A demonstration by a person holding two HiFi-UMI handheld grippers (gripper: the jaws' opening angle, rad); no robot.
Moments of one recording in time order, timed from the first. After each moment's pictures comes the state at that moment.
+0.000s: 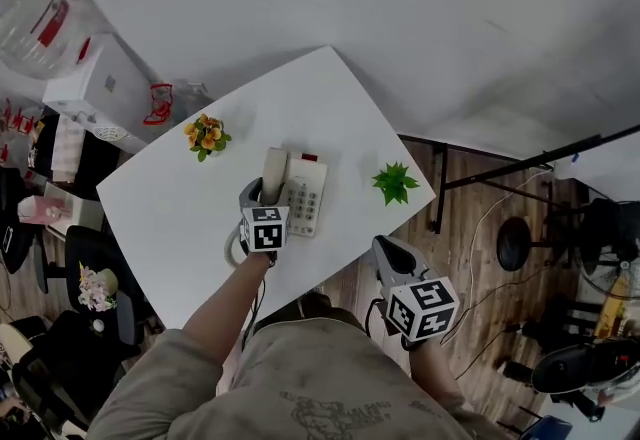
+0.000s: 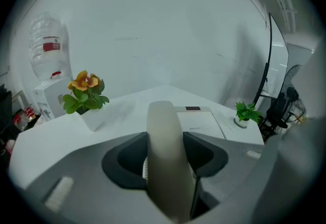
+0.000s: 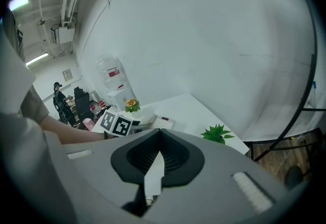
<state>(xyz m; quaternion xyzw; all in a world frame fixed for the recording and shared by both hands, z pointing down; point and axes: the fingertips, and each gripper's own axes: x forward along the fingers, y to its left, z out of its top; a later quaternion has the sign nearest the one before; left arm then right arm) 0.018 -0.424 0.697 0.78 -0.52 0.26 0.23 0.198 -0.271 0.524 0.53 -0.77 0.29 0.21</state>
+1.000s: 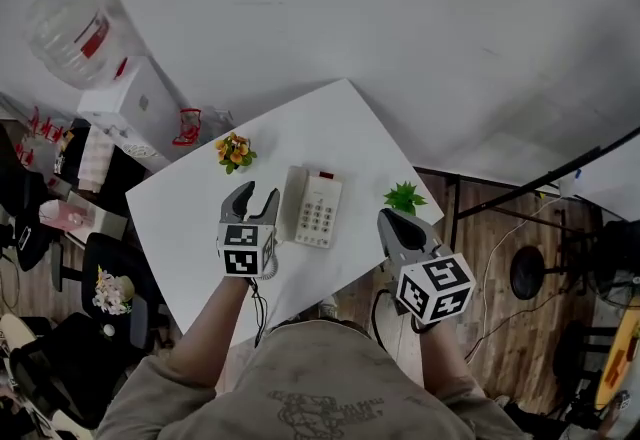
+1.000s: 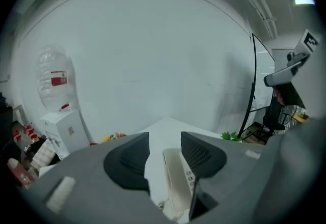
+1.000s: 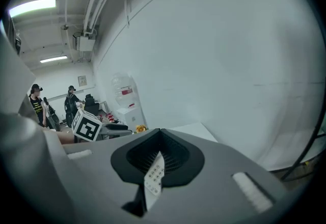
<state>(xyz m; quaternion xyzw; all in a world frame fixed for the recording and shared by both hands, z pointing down) -0.033 -0.399 0.528 0.82 -0.52 0.19 0.14 0.175 -0.314 0.433 0.51 -0.83 0.18 0.14</state>
